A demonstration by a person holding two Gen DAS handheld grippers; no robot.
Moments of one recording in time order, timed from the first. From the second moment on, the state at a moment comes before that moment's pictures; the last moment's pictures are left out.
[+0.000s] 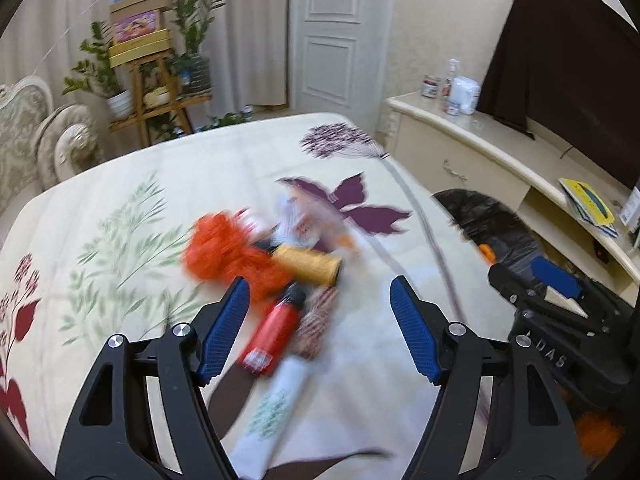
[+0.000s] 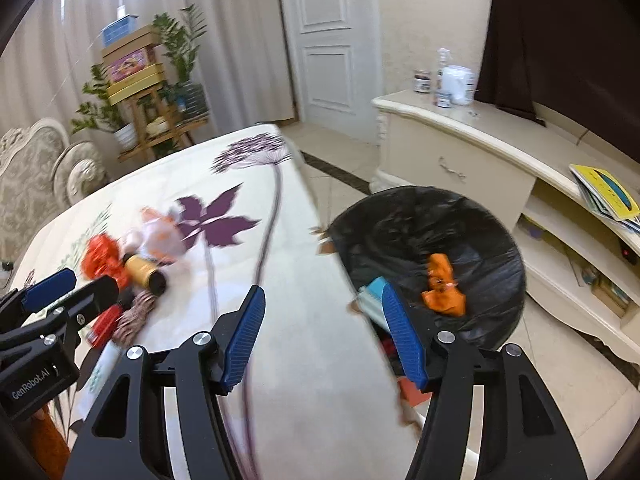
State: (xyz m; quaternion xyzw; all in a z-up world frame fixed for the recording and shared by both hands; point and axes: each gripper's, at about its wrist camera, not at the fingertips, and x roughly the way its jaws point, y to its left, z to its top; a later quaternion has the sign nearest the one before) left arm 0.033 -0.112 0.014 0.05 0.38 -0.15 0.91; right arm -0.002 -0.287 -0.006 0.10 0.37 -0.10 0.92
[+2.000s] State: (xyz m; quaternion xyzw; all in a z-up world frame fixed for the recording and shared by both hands) left arm 0.029 0.053 -0.012 0.00 0.38 -0.06 0.92; right arm 0.043 -0.156 -0.029 0.03 0.44 -0.02 0.90
